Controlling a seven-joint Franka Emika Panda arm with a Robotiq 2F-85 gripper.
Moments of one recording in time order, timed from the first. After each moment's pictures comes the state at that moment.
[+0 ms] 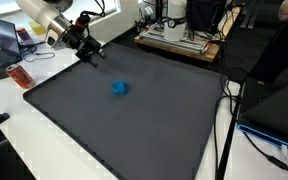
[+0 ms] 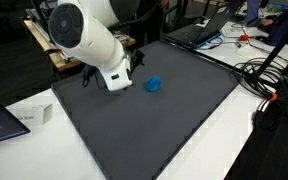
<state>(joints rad) -0.54 0.69 0.21 -1.56 0.38 1.74 -0.72</state>
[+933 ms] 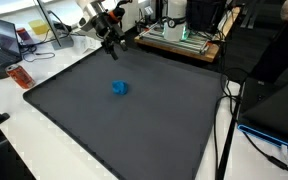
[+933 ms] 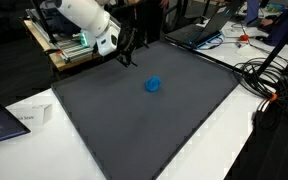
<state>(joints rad) -0.34 0.22 0.04 -2.26 0.95 2.17 -0.95</state>
